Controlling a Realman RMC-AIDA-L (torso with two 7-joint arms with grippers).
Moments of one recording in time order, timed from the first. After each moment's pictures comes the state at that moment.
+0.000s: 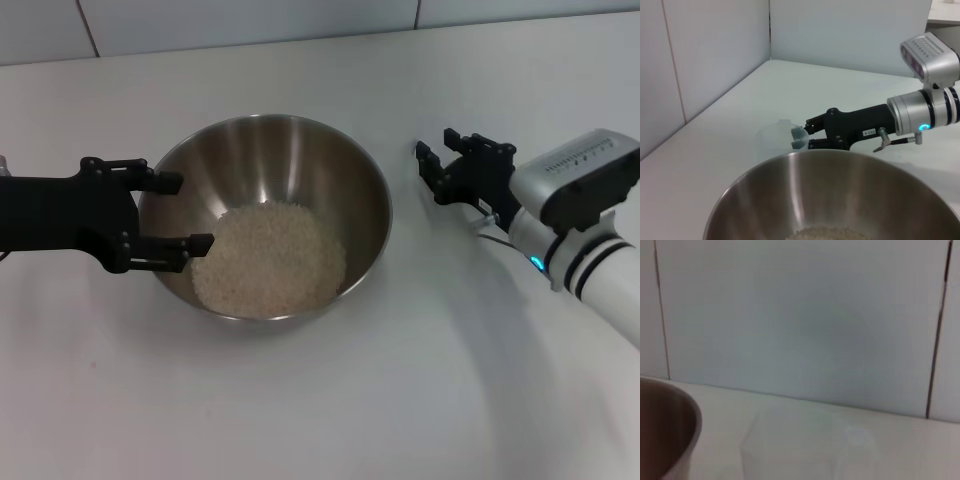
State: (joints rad) left arm -0.44 -2.07 1.04 1.16 2.02 1.55 -1.62; right arm 0.55 2.08 0.53 0.21 -2.17 -0.83 0.16
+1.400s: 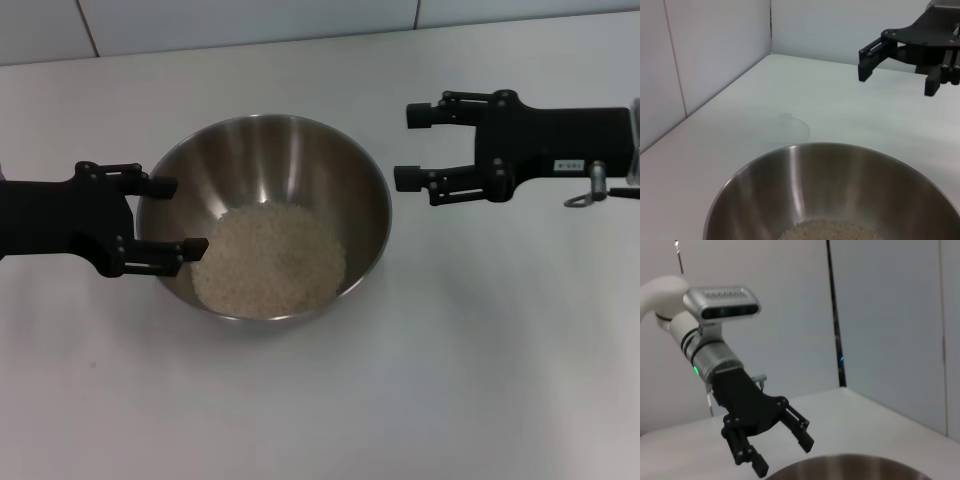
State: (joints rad) left arm -0.43 -2.07 1.04 1.17 2.03 1.56 -1.63; right arm 0.69 2.09 -0.23 -0.74 -2.31 -1.83 1.24
